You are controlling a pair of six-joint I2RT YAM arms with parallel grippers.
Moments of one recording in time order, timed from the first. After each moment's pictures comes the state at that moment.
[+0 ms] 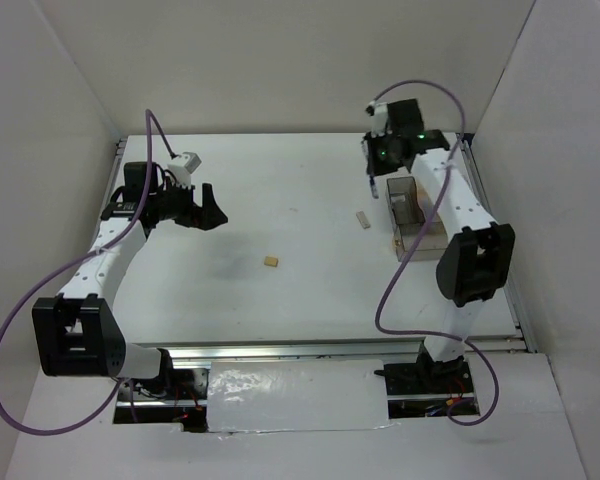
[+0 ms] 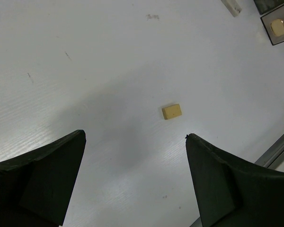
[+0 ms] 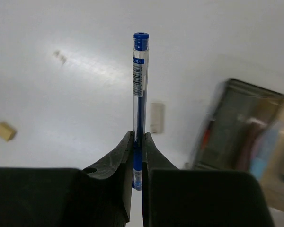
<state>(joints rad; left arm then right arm) 0.02 1.37 1.09 -0.45 0.63 0.06 0.27 1.88 1.78 -0.77 -0.14 -0.06</state>
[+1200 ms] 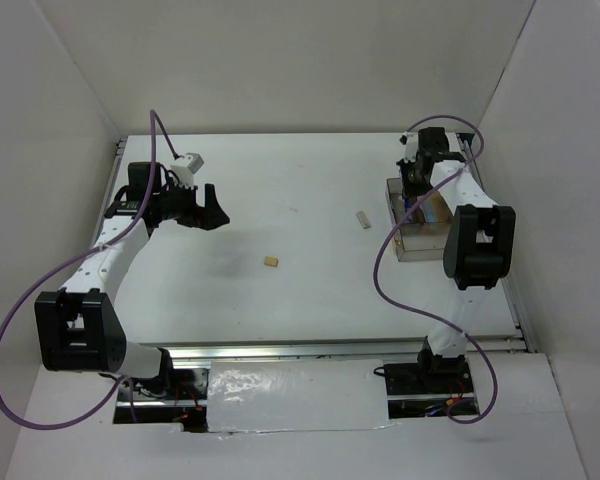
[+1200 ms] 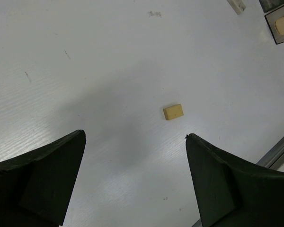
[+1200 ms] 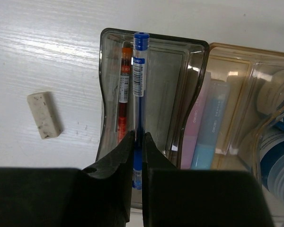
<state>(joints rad) 0.01 1.40 1.09 -0.43 0.62 0.04 -0.03 1.96 1.59 -0.60 -0.09 -0.18</state>
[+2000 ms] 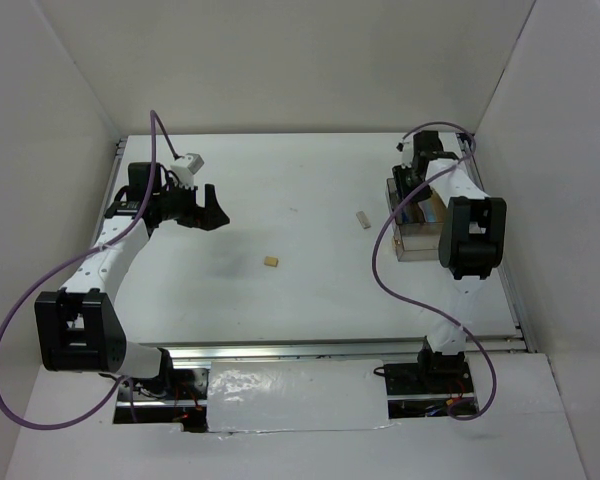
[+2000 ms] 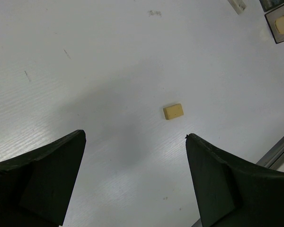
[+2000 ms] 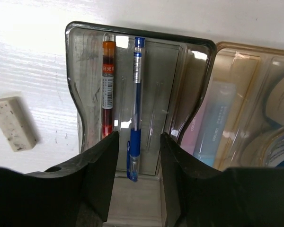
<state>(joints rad) 0.01 1.40 1.09 -0.43 0.62 0.04 -0.03 2.07 1.65 -0.64 -0.04 -0.20</state>
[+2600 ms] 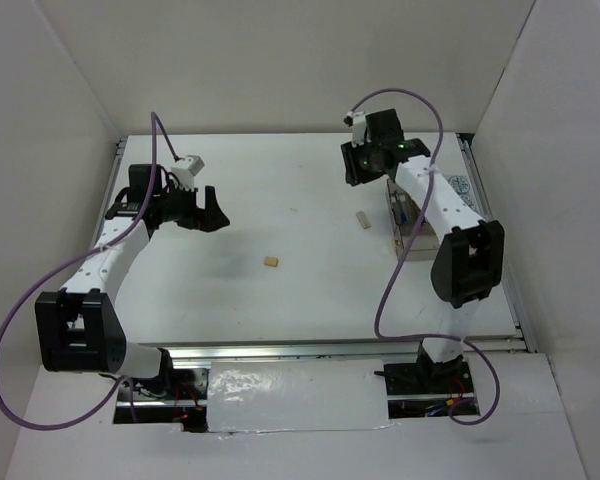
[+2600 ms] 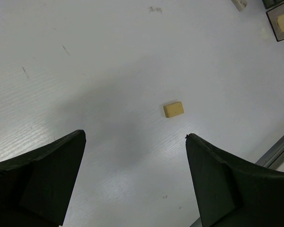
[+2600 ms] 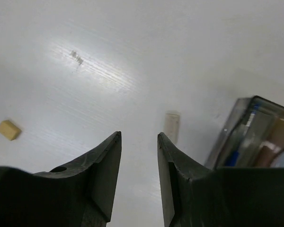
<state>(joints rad) 0.01 1.40 1.07 -0.43 0.62 0.04 0.26 1.81 1.72 -0.67 -0.13 -0.09</state>
